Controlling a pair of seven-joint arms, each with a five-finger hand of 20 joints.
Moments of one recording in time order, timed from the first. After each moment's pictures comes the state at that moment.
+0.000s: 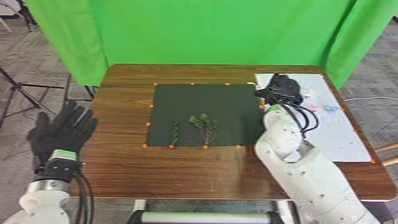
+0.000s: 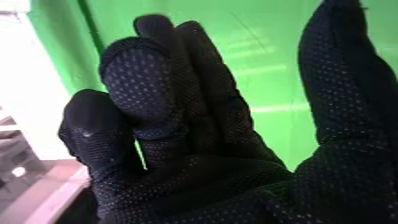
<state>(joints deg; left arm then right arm) 130.0 -50.0 -95.9 -121.8 3.0 11.6 30.0 -72.8 -64.3 57.1 -93.8 -147.9 0.8 49.9</state>
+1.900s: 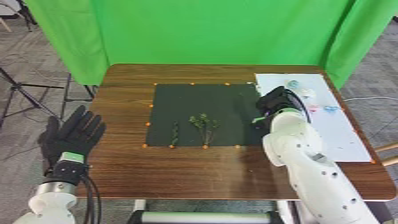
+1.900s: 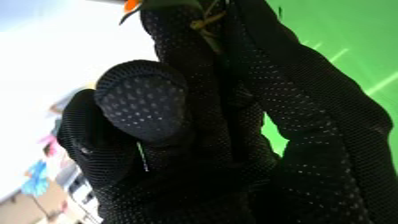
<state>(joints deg) 129.7 -51.3 -94.1 -122.1 2.1 12.6 28.6 -80.2 -65.4 65.8 -105.8 -114.1 9.6 53.2</state>
